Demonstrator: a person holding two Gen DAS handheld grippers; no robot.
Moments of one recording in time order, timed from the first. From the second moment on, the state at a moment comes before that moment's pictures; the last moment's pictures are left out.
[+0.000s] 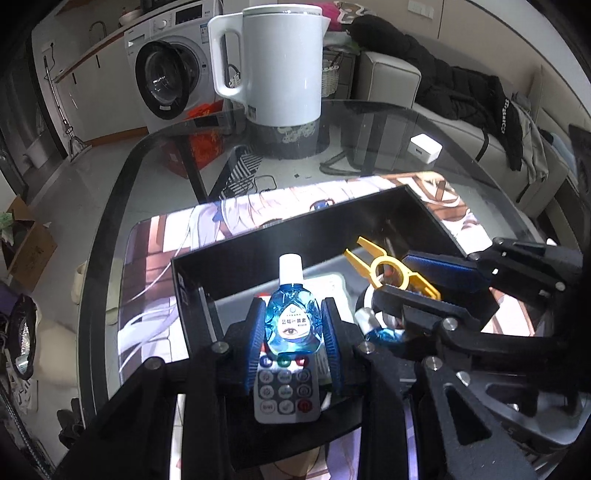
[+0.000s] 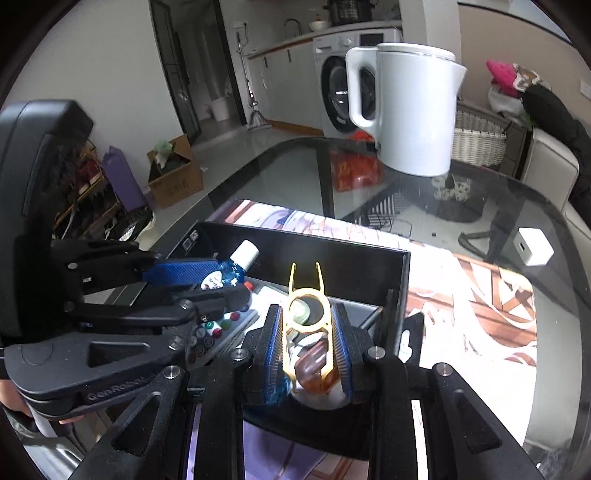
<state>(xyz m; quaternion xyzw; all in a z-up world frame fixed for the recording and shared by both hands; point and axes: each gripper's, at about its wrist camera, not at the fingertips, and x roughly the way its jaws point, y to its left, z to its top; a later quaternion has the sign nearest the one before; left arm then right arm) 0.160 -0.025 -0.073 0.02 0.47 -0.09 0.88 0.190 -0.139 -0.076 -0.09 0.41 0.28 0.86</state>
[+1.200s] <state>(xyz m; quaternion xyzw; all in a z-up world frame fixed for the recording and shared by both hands) 0.087 -0.021 -0.032 0.02 0.34 -0.06 0.94 0.113 -0.169 -0.035 -0.04 0.36 0.24 0.90</state>
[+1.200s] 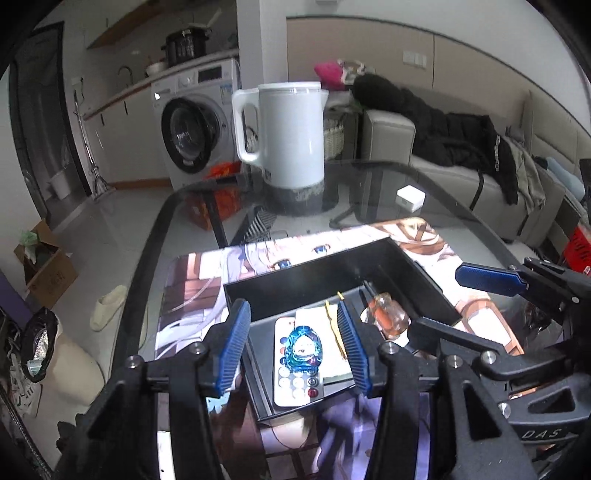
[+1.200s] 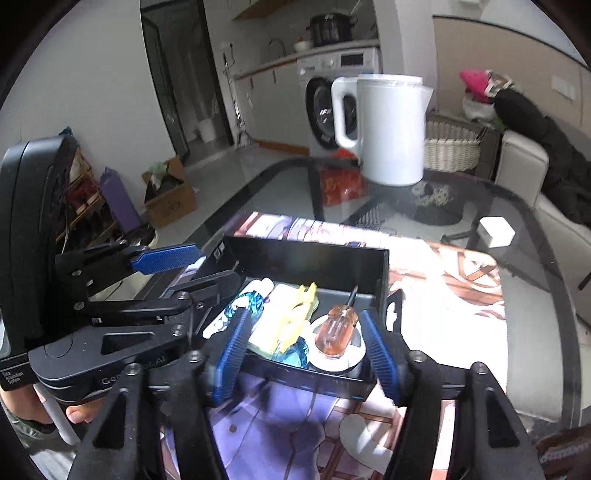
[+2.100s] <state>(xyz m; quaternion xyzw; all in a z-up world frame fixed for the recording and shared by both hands) 0.005 0.010 -0.008 0.01 0.18 0.00 0.98 0.023 -0.179 -0.016 -0.02 0.19 0.19 0.96</state>
